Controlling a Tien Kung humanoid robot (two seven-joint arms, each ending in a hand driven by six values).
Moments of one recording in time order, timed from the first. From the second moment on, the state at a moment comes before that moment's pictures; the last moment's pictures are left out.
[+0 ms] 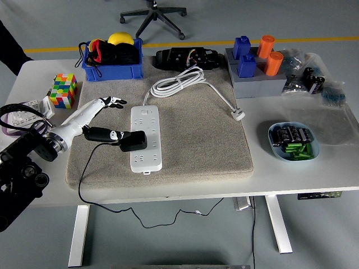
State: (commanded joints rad) left arm -0.37 0.42 -0.97 -1.35 1.70 0.00 0.06; right arm 0.03 -0.21 1.19 0.21 -0.78 -0.04 -0.14
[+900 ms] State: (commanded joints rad) left arm -0.44 0.41 -0.80 -1.25 1.78 0.07 0.05; right arm 0.03 -0.21 1.19 0.21 -0.77 -0.04 -0.14
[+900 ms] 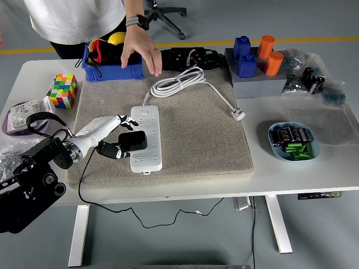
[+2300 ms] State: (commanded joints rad) left arm -0.49 0.38 -0.74 -1.21 1.73 0.09 0.05; right arm 0.03 -0.21 1.18 0.21 -0.77 -0.04 -0.14
